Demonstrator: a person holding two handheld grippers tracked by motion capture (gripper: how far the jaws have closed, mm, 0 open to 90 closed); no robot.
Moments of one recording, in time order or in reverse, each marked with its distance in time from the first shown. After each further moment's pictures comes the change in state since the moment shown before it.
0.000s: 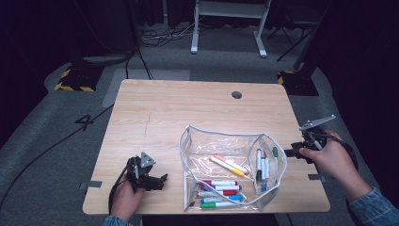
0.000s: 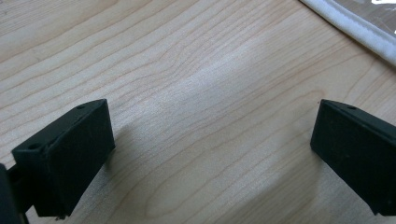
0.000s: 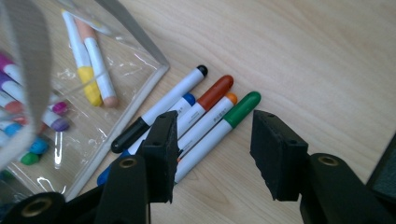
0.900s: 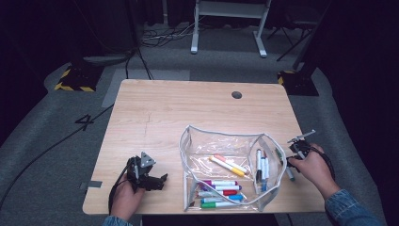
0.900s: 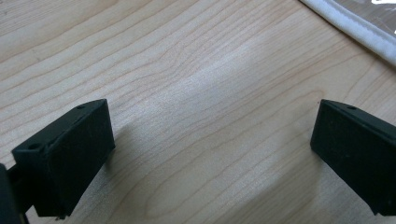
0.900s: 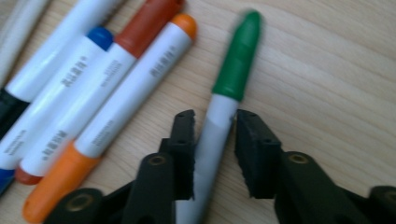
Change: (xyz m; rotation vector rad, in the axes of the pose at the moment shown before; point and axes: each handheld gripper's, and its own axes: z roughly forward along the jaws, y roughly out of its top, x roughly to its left) left arm 0.000 0.000 0.000 0.000 0.000 0.000; right arm -0.029 -0.039 0.087 0.147 -0.074 0.120
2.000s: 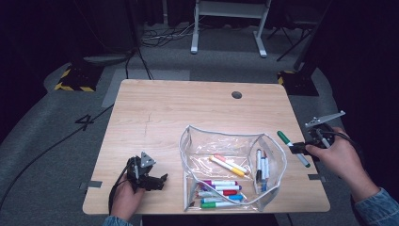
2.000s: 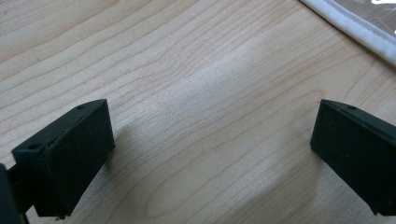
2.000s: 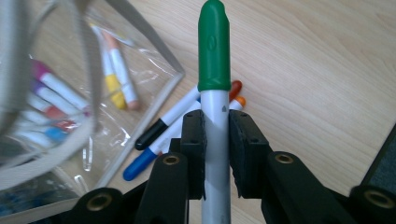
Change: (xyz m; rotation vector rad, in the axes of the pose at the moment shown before) left arm 0.000 0.000 0.000 0.000 0.000 0.000; right arm 0.036 0.026 -0.130 -0.170 0.105 -0.119
